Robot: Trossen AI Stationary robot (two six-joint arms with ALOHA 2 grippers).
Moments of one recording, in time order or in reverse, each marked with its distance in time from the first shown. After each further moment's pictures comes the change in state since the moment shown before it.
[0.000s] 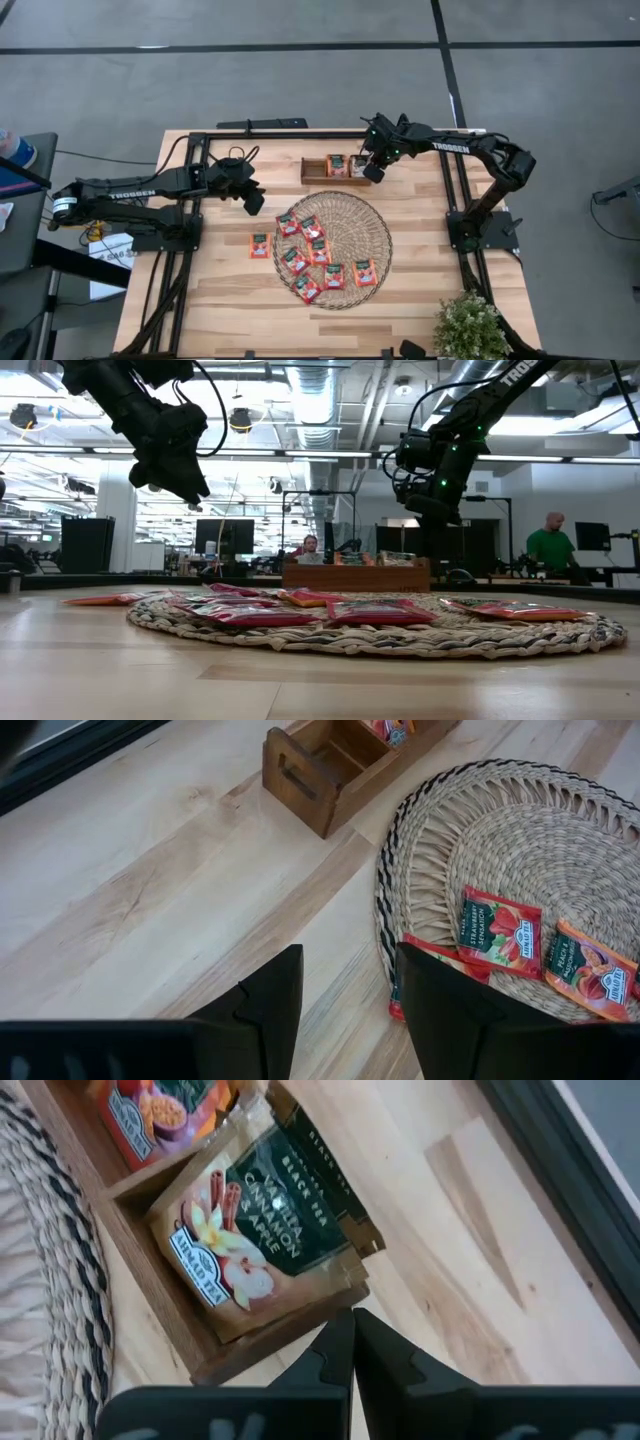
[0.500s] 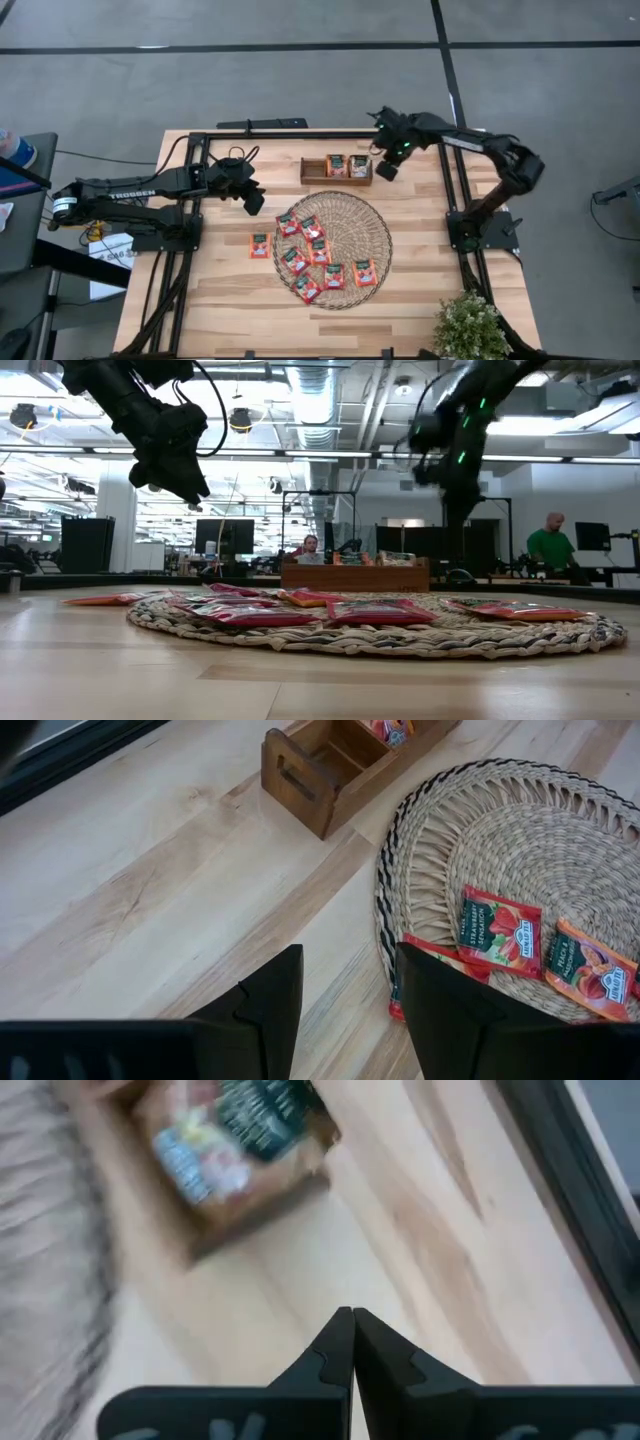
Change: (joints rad) left arm 0.000 0.000 0.000 0.000 0.000 0.001; right arm -0.020 -0.079 0.104 -0.336 0.006 -0.031
